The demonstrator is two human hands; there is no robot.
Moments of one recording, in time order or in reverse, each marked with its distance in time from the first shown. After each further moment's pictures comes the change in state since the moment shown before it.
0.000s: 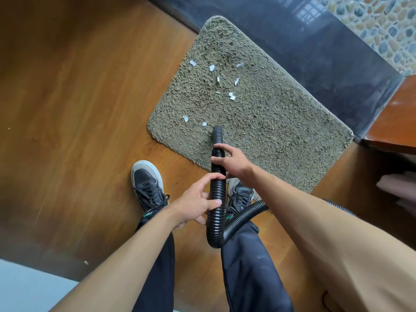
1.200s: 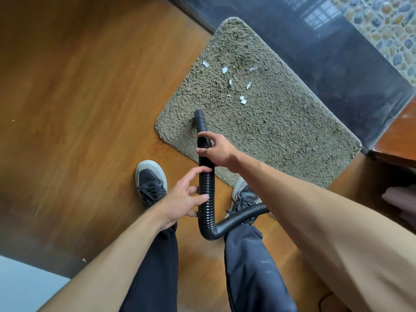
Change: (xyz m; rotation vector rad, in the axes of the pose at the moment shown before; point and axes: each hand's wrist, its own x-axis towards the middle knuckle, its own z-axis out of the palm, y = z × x) left_hand -0.005 -0.015 -0.046 -0.186 0.075 0.139; right_hand 0.041 -0.043 0.047 -0.328 -0.046 -0.181
